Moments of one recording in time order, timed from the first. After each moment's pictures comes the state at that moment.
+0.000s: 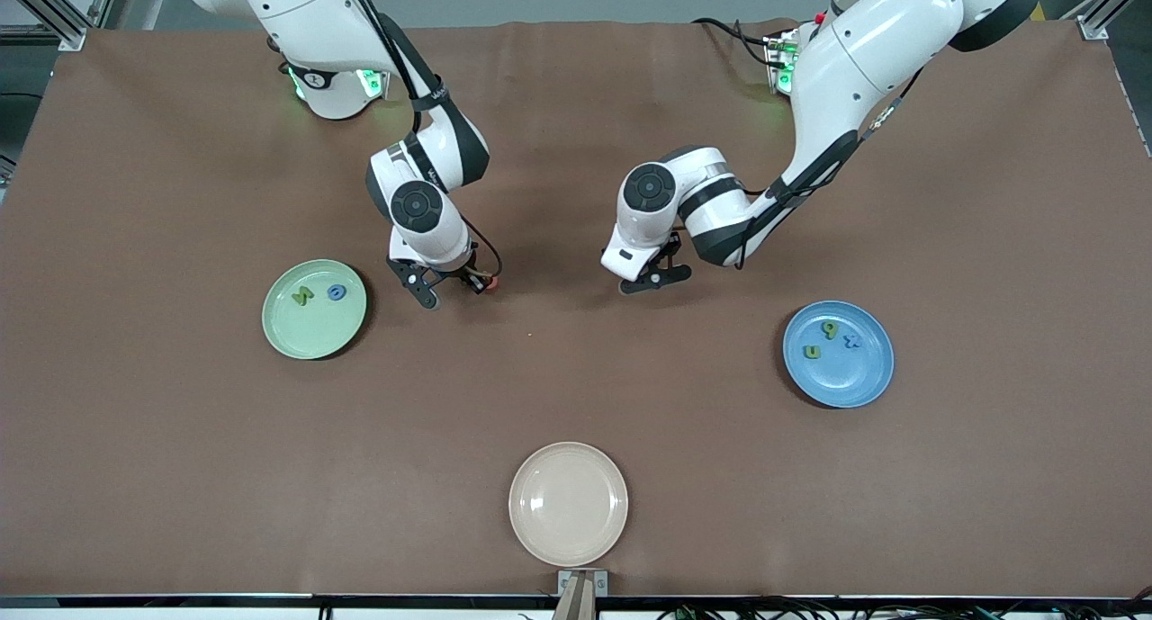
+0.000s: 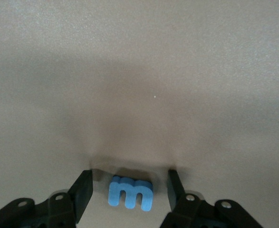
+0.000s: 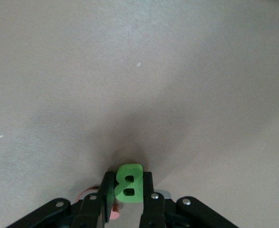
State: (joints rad) left arm -0.08 0.74 -0.73 -1.94 0.60 2.33 -1.37; right arm 0.64 0.46 -0.06 -2.13 0.13 2.51 1.31
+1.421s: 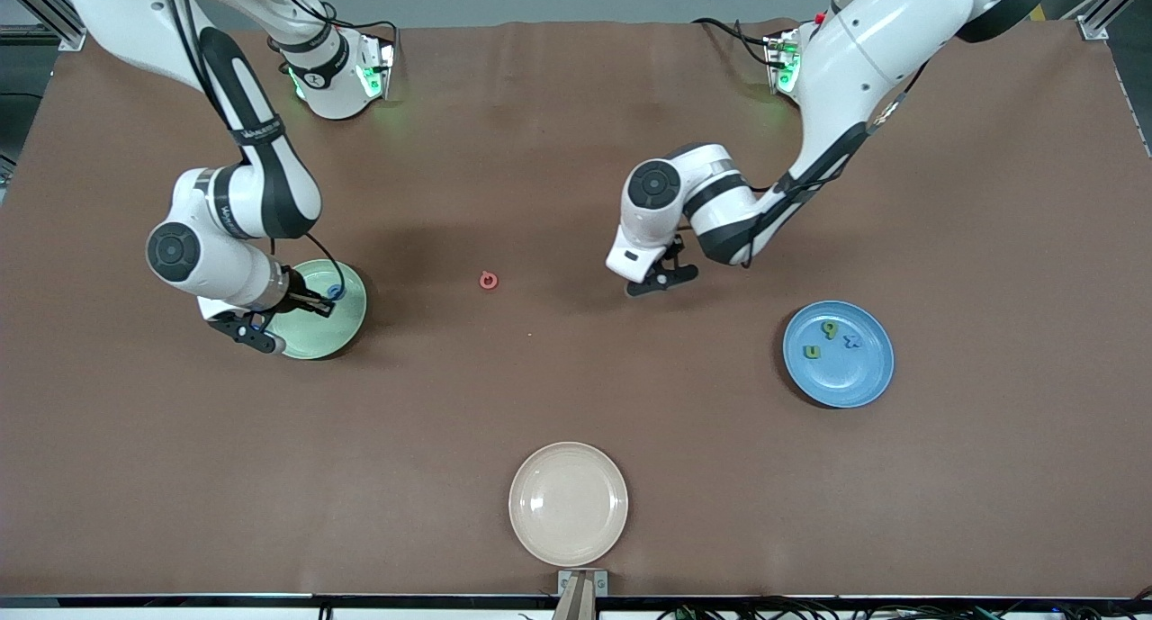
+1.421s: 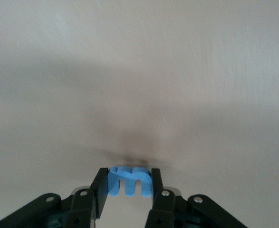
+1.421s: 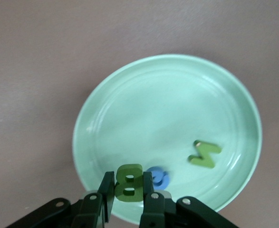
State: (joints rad) left arm -0.03 0.68 -0.73 -1.94 0.60 2.30 -1.37; right arm 0.15 0.31 -0.08 -2.17 0.13 2.34 0.39
